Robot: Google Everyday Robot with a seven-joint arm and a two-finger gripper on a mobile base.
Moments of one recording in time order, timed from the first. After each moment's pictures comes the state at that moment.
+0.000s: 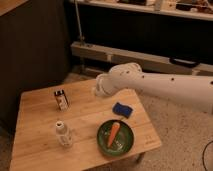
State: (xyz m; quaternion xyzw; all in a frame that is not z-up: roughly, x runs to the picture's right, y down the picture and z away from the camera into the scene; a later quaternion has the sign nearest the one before) arm -0.065 0.030 0.716 -0.31 -0.09 0.65 0.69
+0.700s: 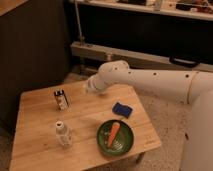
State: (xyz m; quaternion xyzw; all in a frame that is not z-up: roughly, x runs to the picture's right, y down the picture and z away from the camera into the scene) arm -0.112 0.014 0.750 -0.33 -0.11 0.63 0.69
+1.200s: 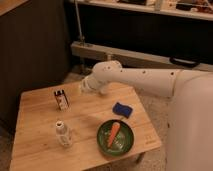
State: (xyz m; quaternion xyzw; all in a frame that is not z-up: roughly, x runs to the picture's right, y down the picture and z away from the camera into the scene) arm -0.142 0.018 0.776 -0.35 -0.10 0.61 0.70
